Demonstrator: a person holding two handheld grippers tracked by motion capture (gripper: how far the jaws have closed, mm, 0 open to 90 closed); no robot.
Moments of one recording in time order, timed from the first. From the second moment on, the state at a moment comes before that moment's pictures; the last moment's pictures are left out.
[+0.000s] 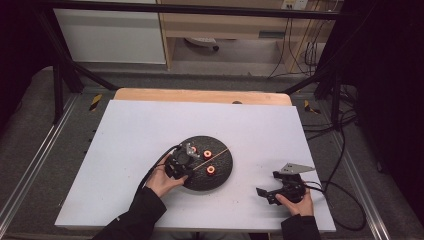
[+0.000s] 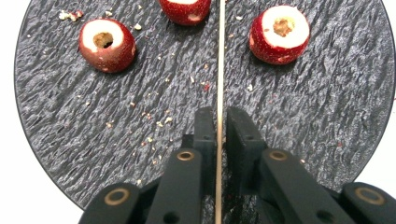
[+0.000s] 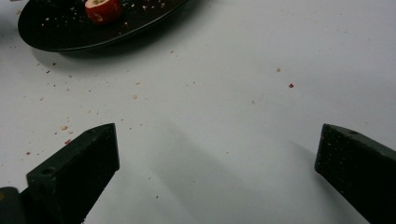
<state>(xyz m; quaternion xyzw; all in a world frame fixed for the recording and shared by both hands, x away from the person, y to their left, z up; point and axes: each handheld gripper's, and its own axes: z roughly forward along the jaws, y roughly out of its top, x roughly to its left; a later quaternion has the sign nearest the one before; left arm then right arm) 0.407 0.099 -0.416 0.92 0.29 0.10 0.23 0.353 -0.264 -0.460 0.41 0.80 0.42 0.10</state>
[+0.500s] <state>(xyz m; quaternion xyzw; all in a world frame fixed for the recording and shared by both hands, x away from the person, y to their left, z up) 0.407 0.097 -0.416 0.93 0.29 0.10 0.22 0.353 -0.264 -0.460 0.41 0.80 0.42 0.10</state>
